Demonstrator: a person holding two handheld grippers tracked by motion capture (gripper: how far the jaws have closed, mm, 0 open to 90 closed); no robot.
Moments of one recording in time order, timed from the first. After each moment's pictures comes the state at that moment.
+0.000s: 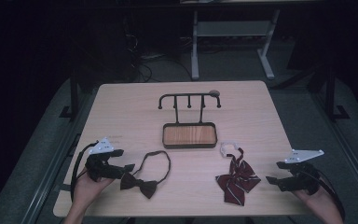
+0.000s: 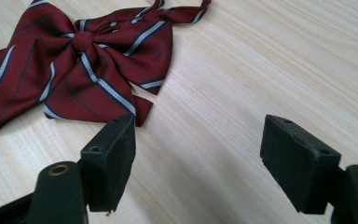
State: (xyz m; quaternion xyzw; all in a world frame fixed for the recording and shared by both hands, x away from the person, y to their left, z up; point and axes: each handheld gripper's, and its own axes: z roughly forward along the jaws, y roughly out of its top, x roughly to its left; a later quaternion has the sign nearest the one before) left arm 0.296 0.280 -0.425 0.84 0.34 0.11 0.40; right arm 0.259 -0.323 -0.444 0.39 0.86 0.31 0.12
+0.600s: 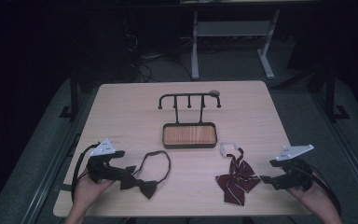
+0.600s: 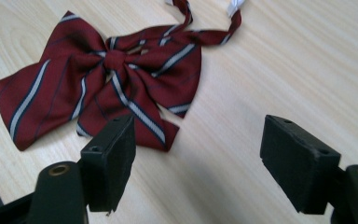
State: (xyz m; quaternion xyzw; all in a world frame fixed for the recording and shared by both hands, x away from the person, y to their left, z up) left arm 0.293 0.278 -0.425 0.85 0.33 0.11 0.40; right arm 0.267 -0.297 -0.427 0.36 0.88 0.30 0.10
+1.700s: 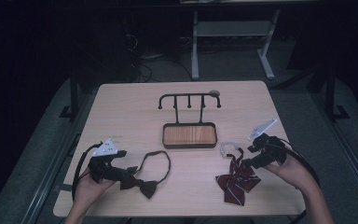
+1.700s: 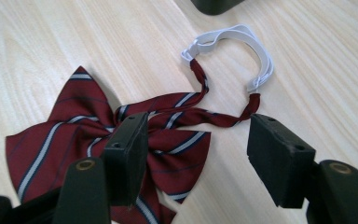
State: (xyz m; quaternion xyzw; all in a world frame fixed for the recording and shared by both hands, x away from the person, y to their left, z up) left arm 0.293 0.272 -0.425 0.86 0.31 0.11 0.40; right arm 0.331 -0.236 -0.399 0.29 0.92 0.24 0.06
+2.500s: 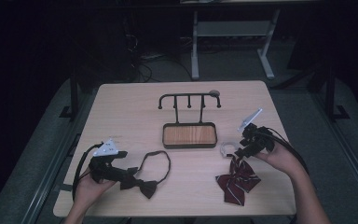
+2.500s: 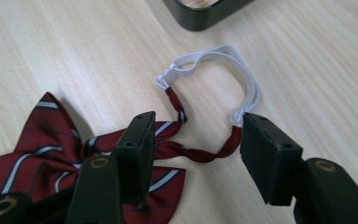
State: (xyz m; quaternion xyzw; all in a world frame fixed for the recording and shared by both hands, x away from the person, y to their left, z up) left arm 0.294 0.270 -0.426 0.86 0.31 0.10 0.40; right arm 0.371 -0.218 -0.405 0.29 0.93 0.21 0.04
